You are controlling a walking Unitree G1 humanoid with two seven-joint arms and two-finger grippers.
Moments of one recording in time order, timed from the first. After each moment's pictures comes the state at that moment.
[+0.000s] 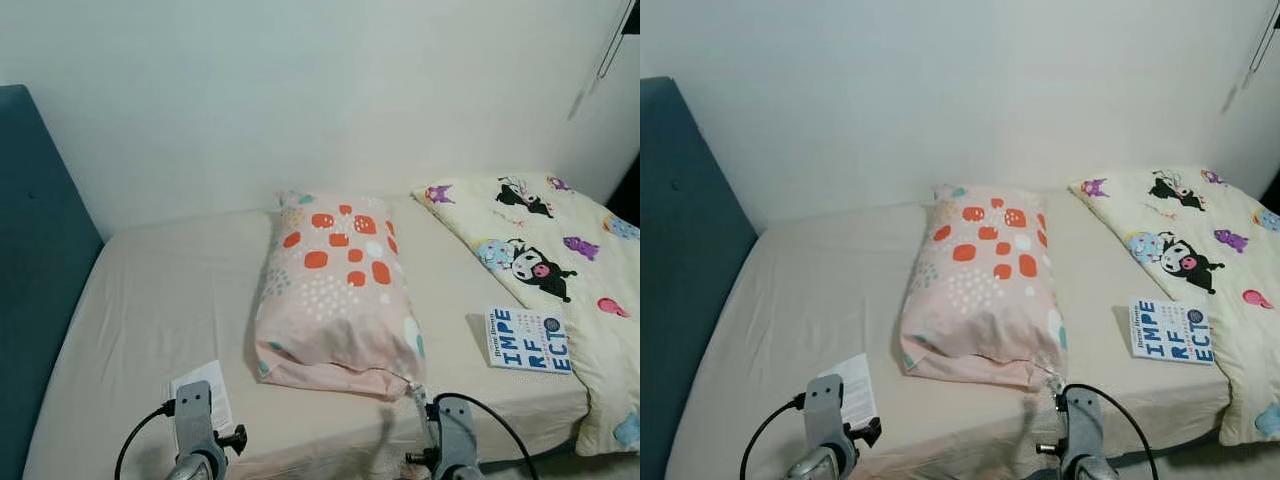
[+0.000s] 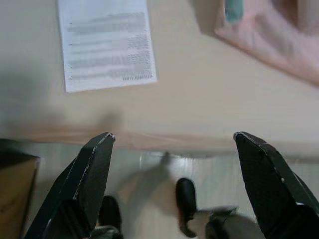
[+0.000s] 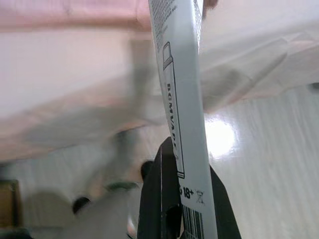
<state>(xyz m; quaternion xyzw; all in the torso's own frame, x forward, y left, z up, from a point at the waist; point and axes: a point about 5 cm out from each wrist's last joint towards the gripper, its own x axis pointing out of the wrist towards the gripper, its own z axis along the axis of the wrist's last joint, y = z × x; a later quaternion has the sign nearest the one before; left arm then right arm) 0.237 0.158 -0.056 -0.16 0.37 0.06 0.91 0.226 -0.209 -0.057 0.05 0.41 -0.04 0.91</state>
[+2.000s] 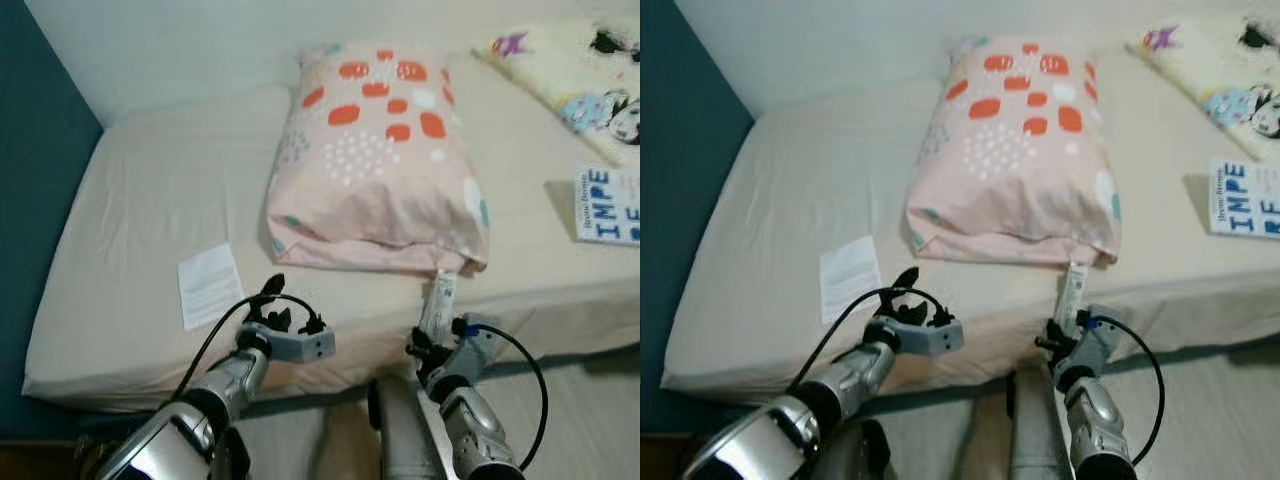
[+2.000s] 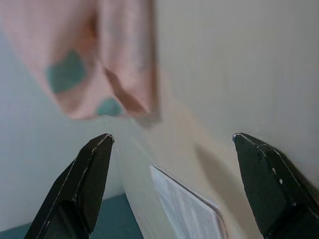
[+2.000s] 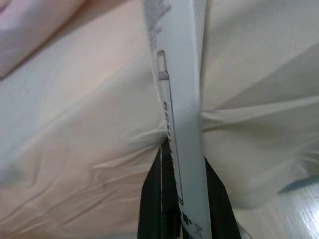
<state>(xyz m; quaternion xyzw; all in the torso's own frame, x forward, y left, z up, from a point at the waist) 0.340 0.092 0.061 0.66 -0.10 -0.11 0.73 0.293 -0.195 0.037 0.18 0.08 0.01 0.98</state>
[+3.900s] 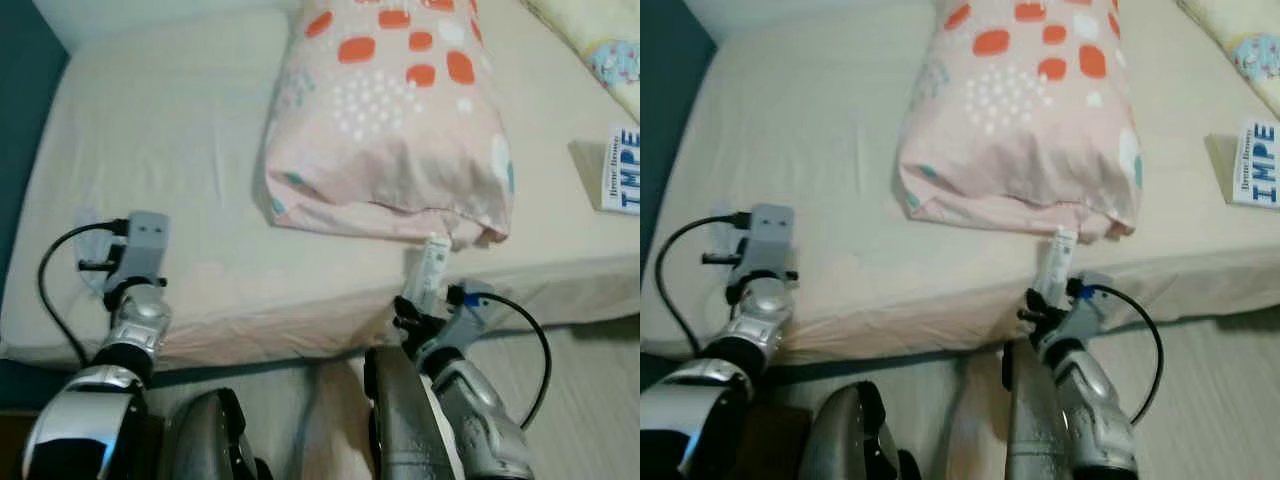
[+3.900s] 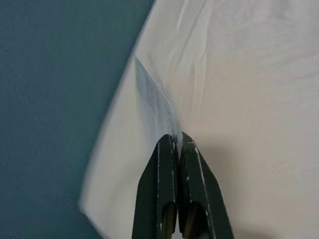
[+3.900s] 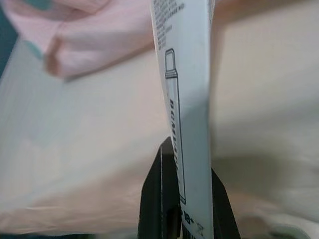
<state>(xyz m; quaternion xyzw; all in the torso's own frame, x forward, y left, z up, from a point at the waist) 0.349 0.270 0.109 0.12 0.08 0.34 0.93 0.311 -0.149 0.087 0.22 0.08 0.12 0.96</state>
